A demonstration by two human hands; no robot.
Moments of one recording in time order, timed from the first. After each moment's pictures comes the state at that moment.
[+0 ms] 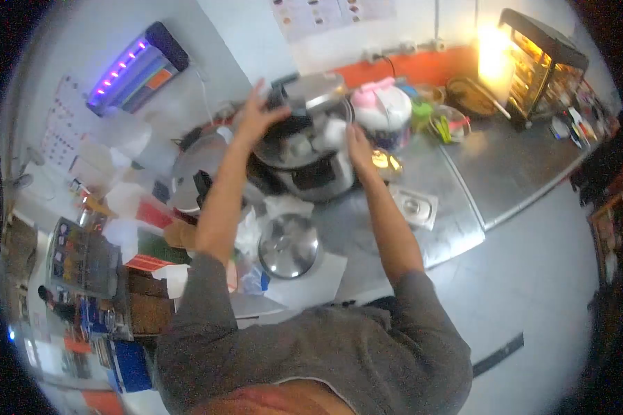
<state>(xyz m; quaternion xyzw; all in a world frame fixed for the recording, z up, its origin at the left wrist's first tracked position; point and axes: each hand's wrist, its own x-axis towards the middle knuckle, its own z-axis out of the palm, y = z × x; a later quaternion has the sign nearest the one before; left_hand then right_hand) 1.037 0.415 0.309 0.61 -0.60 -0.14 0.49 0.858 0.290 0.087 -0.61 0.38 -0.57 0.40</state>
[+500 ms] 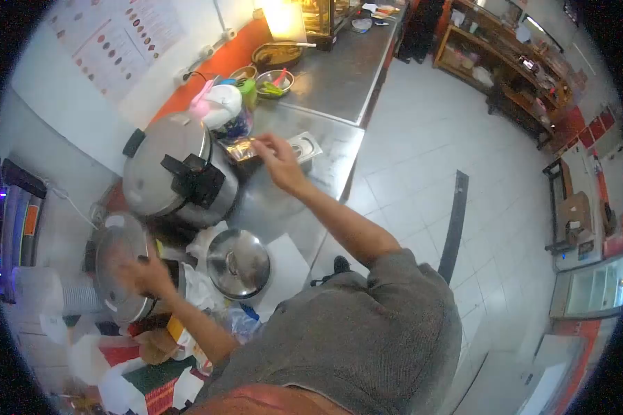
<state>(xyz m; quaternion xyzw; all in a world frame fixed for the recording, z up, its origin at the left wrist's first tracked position) 1.142 0.571 0.187 0.72 -0.55 0.28 0.32 0.785 0.521 0.194 -0.53 0.42 -0.65 0.35</state>
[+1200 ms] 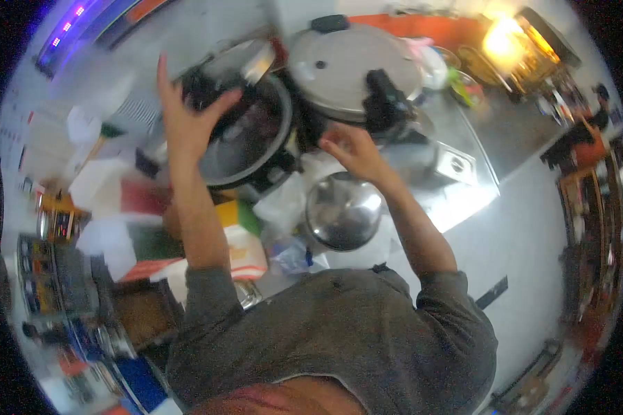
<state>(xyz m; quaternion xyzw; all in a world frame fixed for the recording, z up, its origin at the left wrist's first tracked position) 1.269 0.586 0.309 0.60 -0.57 0.03 0.56 1.012 0.501 0.184 -0.81 0.27 -0.32 0.41</state>
